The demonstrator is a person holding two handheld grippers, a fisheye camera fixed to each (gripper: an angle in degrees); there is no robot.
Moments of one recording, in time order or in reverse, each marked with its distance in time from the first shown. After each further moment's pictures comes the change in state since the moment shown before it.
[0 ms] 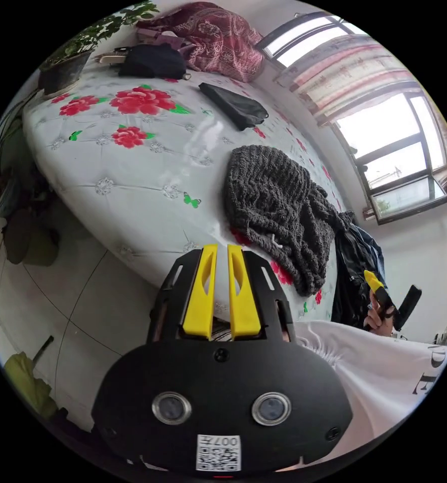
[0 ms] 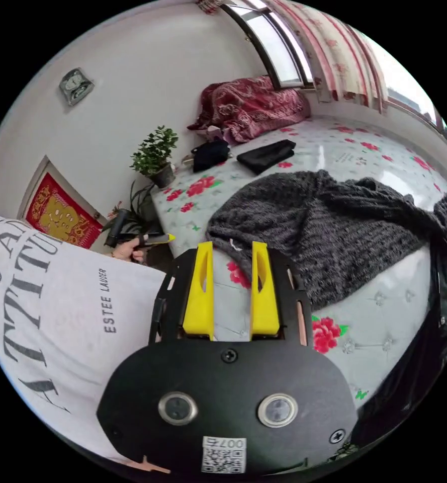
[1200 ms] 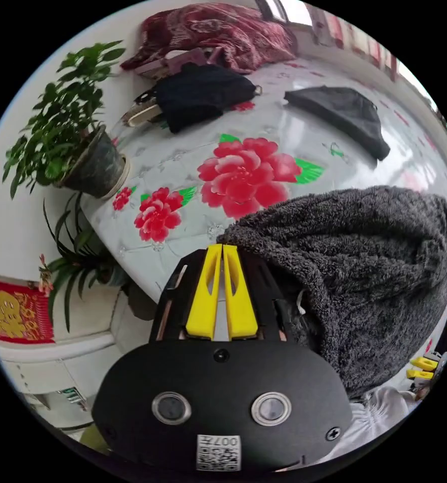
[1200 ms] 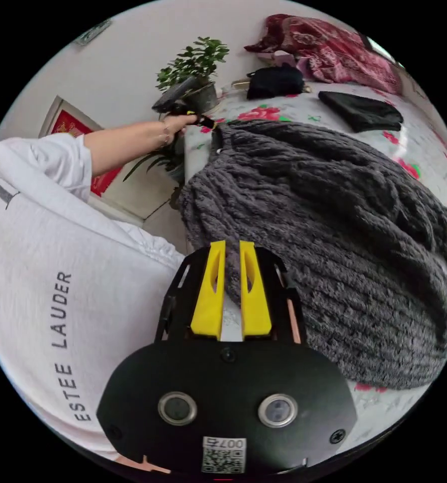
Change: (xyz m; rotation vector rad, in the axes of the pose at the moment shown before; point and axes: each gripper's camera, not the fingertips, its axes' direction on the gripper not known) left arm -0.005 -0.244 0.030 -0.072 -0.739 0.127; right arm 0.061 -0.038 0.296 -0.392 -0.159 -0.233
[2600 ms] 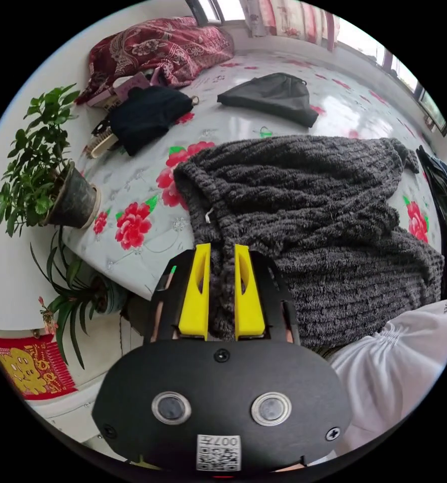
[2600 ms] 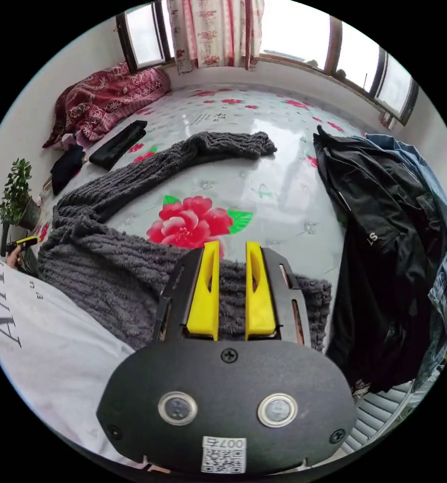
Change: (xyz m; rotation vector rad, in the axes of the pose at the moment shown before) left arm 0.054 0.019 -0.075 0.029 0.100 0.287; right arm 0.132 0.312 -0.140 0.252 0.656 0.755
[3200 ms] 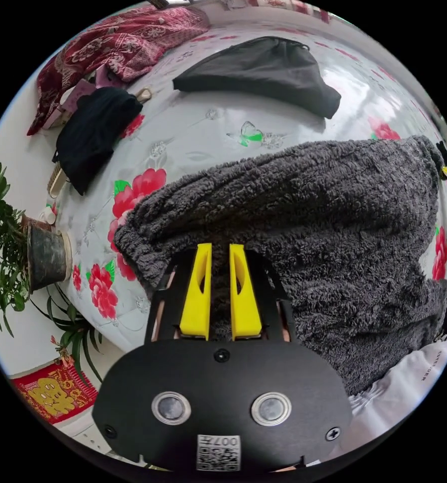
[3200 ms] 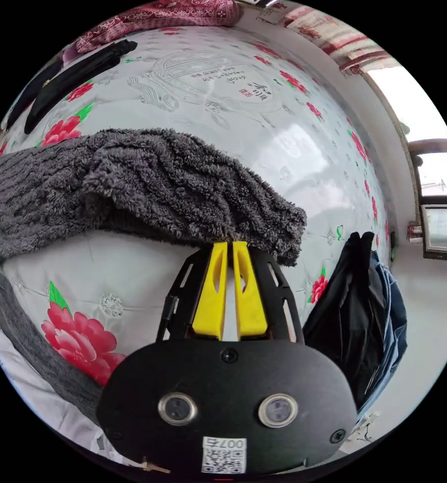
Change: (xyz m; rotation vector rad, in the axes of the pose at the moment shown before) left arm 0.042 -0.162 0.108 -0.133 -0.035 0.089; right arm -0.020 -0.279 0.231 -0.285 0.296 -0.474
